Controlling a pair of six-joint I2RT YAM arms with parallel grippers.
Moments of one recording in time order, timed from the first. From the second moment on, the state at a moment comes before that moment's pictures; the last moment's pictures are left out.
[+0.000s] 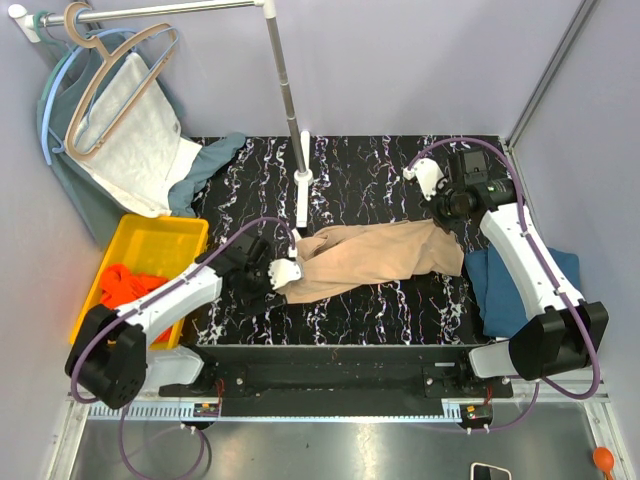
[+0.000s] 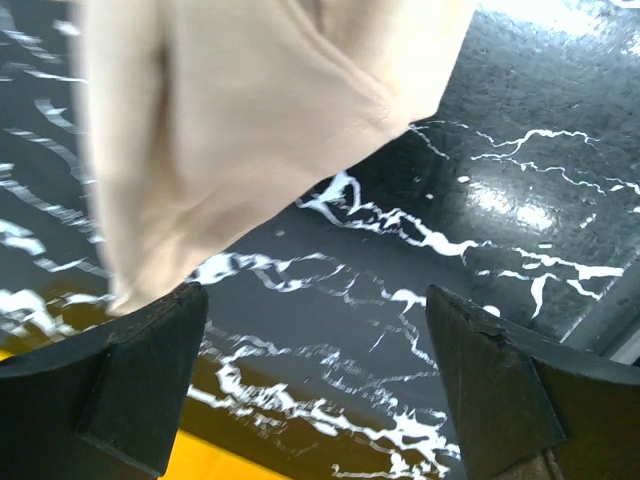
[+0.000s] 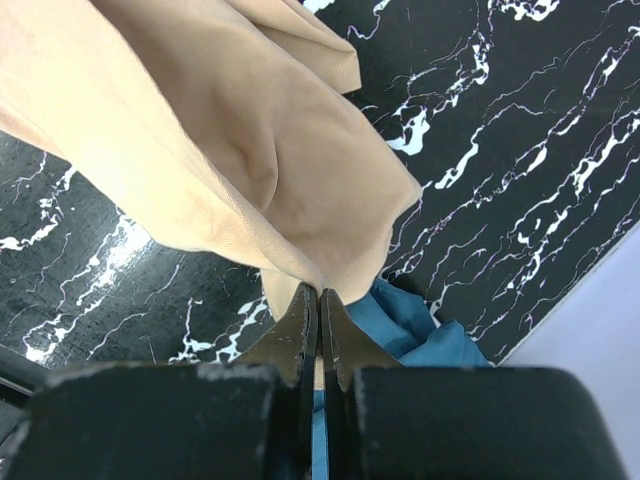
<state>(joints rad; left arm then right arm) -0.53 1.21 0.71 -0.65 0.15 0.72 0.21 1.39 1.36 -0.94 -0.10 -0.59</state>
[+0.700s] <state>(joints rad) -0.53 1.40 0.72 -0.48 0.15 0.69 0.21 1.37 1.29 -0.93 -0.10 -0.59</state>
